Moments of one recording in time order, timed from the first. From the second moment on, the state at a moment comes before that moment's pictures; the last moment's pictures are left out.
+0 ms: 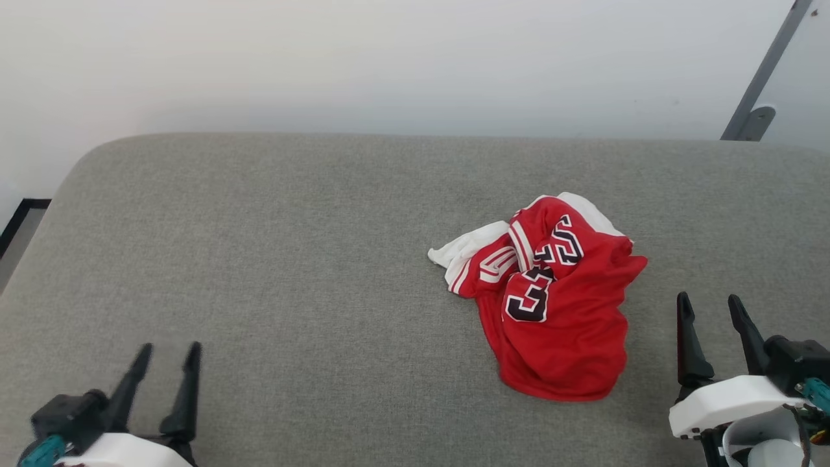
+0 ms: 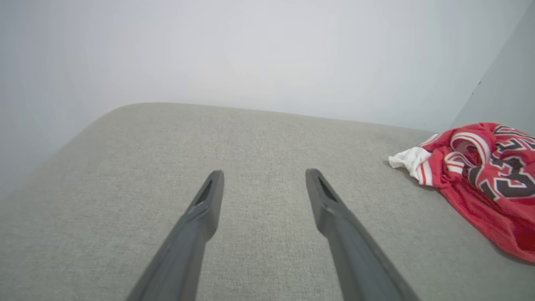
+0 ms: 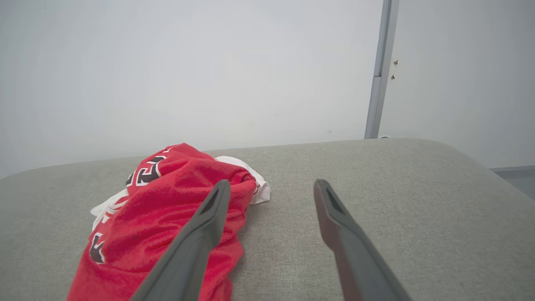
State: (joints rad) left arm 0.01 0.39 -0.14 0.28 -0.54 -0.13 -0.26; right arm -0.10 -0.07 -0.15 0.33 0.17 0.13 -0.24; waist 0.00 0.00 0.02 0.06
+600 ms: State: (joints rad) left arm 0.10 0.32 -0.06 0.13 -0.44 -0.13 -0.26; right arm -0.07 -0.07 -0.16 0.25 0.18 0.13 -0.23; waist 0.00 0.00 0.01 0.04
